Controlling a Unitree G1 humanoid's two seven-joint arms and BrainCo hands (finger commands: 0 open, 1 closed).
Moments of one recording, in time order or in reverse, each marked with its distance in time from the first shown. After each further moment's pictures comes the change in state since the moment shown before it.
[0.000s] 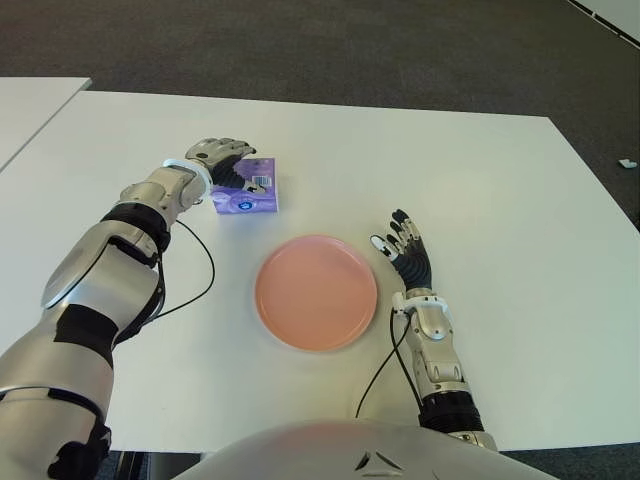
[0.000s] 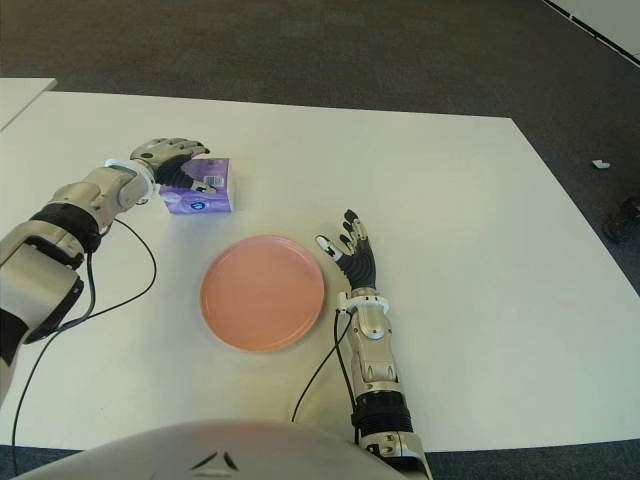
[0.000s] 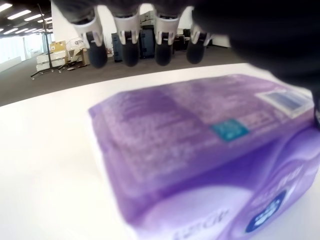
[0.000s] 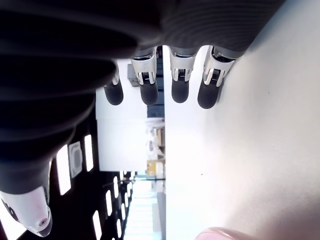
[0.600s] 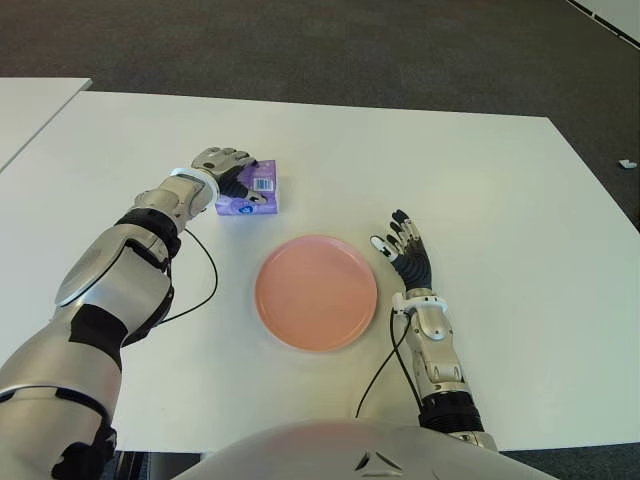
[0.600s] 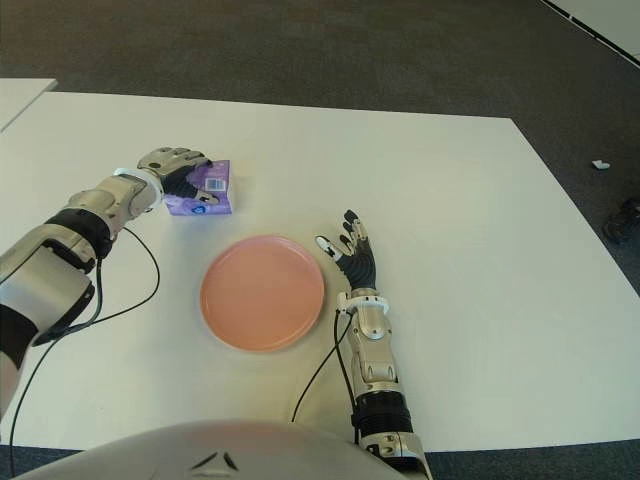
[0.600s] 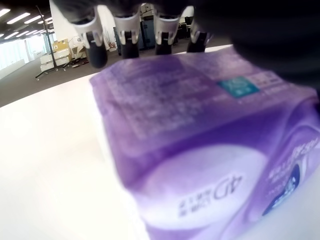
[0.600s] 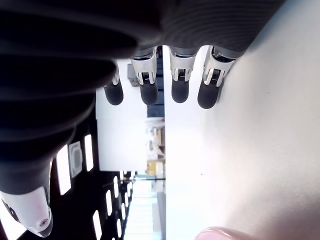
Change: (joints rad) left arm 0.001 -0.032 -0.054 0.027 0.030 0.048 0.016; right arm 0.000 -0.001 -0.001 0.001 0.000 0.000 -0.001
